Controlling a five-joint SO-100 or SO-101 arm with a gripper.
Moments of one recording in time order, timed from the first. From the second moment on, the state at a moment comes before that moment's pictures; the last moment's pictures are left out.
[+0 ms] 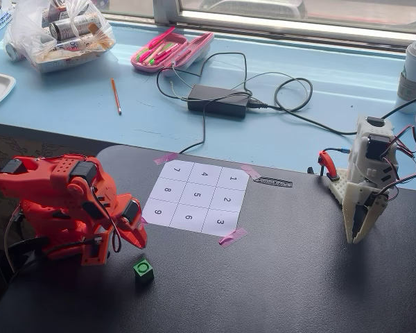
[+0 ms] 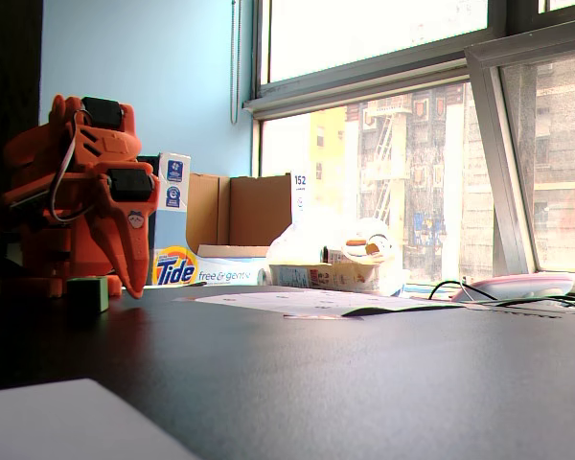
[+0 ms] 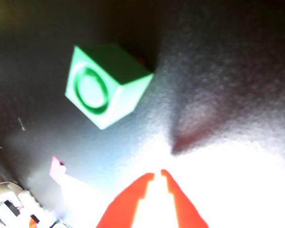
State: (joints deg) arm 3.3 188.9 173.8 62.1 11.0
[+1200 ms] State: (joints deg) arm 1.5 189.1 173.8 62.1 8.9
